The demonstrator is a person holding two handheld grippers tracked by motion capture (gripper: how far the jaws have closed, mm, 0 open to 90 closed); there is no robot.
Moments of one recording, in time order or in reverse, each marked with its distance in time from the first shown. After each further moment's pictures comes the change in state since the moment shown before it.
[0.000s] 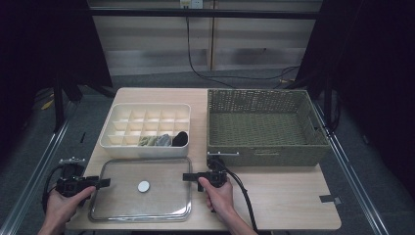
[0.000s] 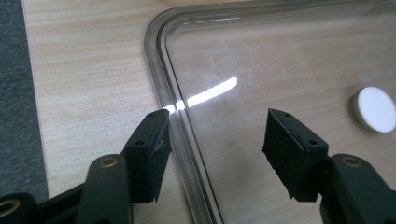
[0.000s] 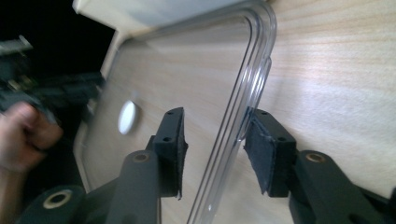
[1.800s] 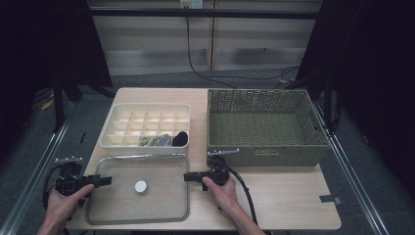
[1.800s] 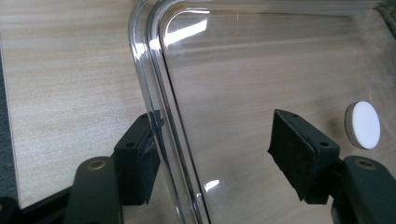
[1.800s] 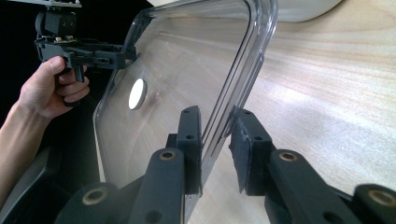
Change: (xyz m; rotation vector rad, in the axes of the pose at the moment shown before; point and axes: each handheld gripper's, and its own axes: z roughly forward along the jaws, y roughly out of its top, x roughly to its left) left arm 0.008 0.001 0.003 -0.035 -0.095 -0.045; right arm -0.009 0.006 -0.005 0.022 0.151 -0.191
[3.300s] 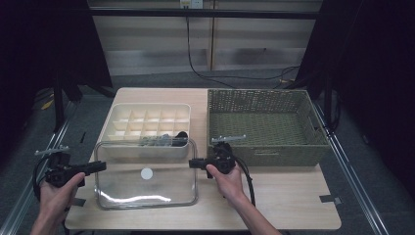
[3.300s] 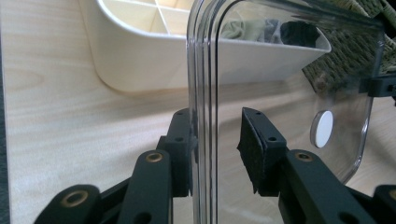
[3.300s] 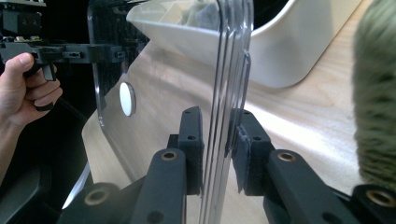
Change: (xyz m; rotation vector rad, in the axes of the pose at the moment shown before) left arm -0.017 0.028 -0.035 -0.187 -0.108 0.012; right arm 0.027 0.039 -0.033 -0.048 -0.107 -0.082
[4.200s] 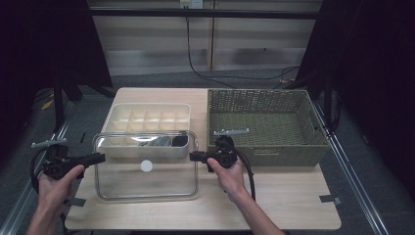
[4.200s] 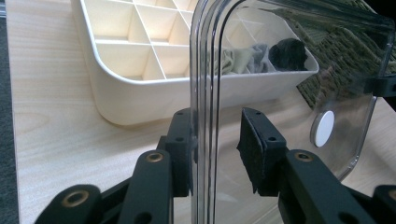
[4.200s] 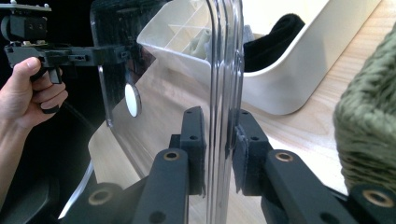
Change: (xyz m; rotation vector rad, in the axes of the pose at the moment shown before) left arm -0.006 0.021 -0.005 -0.027 0.005 0.041; right arm 0.008 0.017 -0.011 -0.045 0.000 -0.023
